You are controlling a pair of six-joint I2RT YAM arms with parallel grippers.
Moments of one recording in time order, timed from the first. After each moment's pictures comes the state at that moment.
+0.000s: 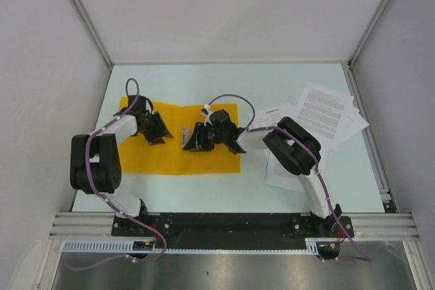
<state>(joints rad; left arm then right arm) 0.02 1.63 0.94 -0.45 0.26 -0.51 0.84 2.19 1.28 0.40 -0.45 0.90</state>
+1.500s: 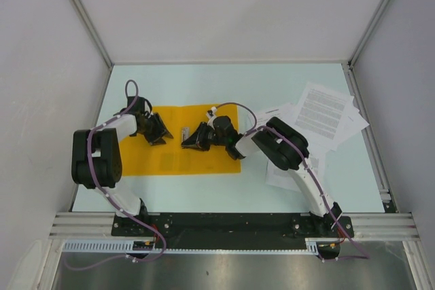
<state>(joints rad) 0.04 1.69 0.94 -0.41 0.31 -0.51 0.82 2.35 1.26 0.79 -0.43 1.26</state>
